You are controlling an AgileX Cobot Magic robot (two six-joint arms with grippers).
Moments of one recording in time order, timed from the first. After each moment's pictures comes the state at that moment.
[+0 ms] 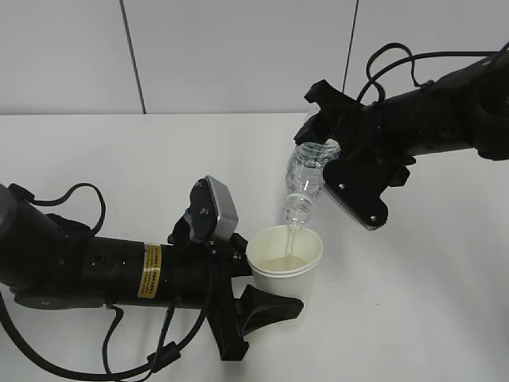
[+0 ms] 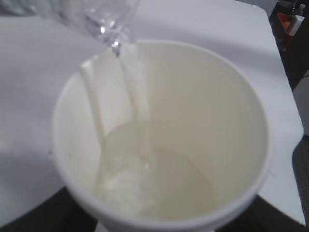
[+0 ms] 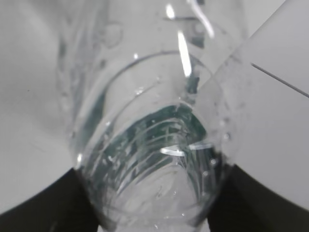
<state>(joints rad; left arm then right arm) -0.56 2.01 -0.74 1.02 -0.95 -0.47 0.33 1.71 -1.04 -1.84 -0.14 -0.35</state>
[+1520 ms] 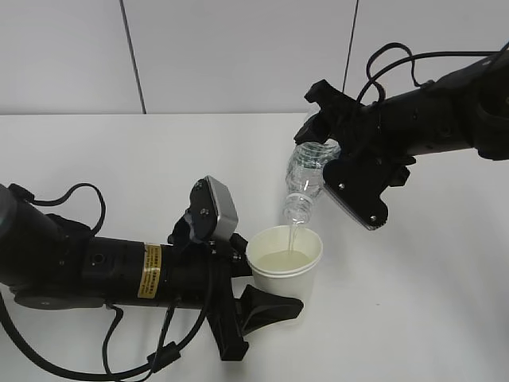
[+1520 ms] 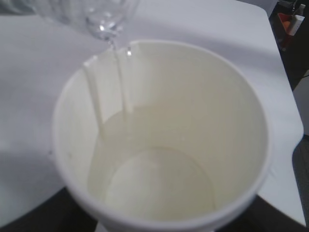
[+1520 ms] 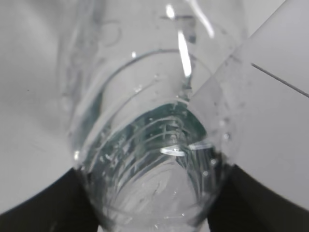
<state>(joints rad) -0.56 2.01 -0.74 1.02 -0.95 -0.47 0.33 1.71 -1.04 -1.84 -0.14 -0.35</state>
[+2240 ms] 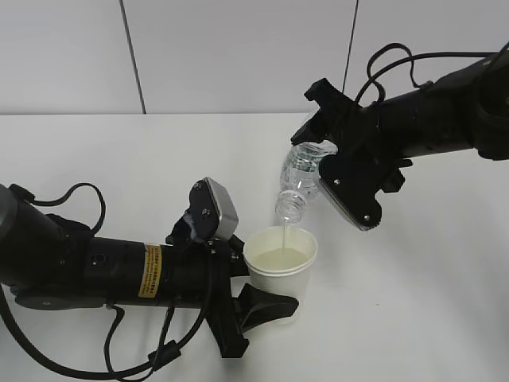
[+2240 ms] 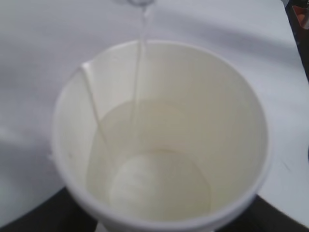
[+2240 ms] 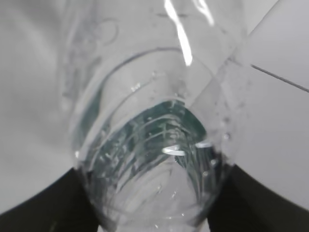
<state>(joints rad) -0.56 2.01 -0.74 0.99 -0.91 -0.47 0.33 1.71 -1.04 -1.84 -0.18 -0.26</state>
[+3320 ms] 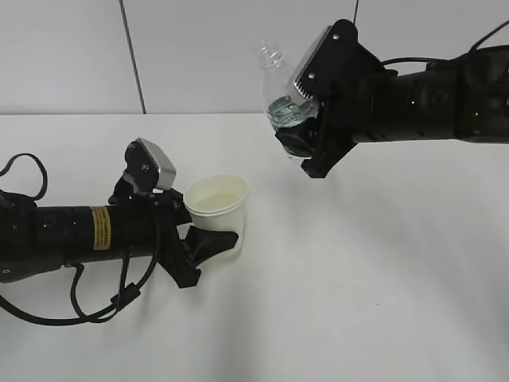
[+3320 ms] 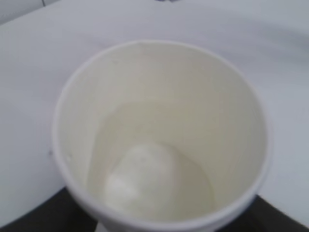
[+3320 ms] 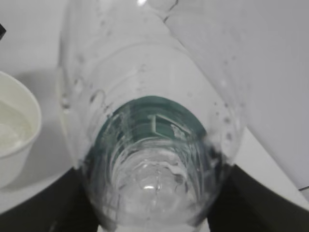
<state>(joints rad) -0.34 1.99 -0.74 0.91 -0.90 -0.35 0.33 1.71 -1.06 -1.25 -0.25 0.61</state>
